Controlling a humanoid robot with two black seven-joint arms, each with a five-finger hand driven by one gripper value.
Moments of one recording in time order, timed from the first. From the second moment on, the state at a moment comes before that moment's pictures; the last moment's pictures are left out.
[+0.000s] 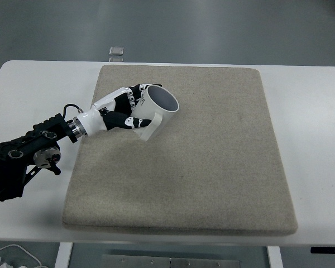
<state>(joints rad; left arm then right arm) -0.74 0.31 -0.49 -0.73 0.64 -0.57 -0.61 0.02 0.00 0.01 0.13 0.02 0.11 -0.23</state>
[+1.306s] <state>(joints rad) -0.76 0.33 -0.51 -0.75 0.60 -0.61 -0.61 0.02 0.00 0.01 0.13 0.02 0.11 -0.23</state>
